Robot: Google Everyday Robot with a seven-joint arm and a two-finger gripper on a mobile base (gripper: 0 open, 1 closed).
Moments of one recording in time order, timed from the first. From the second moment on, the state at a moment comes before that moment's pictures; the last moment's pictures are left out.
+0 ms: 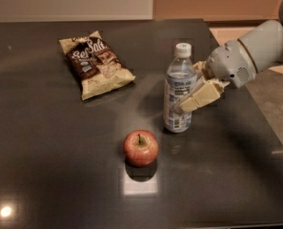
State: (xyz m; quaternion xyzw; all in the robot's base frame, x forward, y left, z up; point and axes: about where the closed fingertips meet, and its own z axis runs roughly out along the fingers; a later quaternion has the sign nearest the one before) arm 0.483 -0.095 0.911 -0.62 0.64 0.34 0.29
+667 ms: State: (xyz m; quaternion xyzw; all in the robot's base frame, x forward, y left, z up) arm 0.459 -0.095 0.895 -0.64 0.62 0.36 0.29
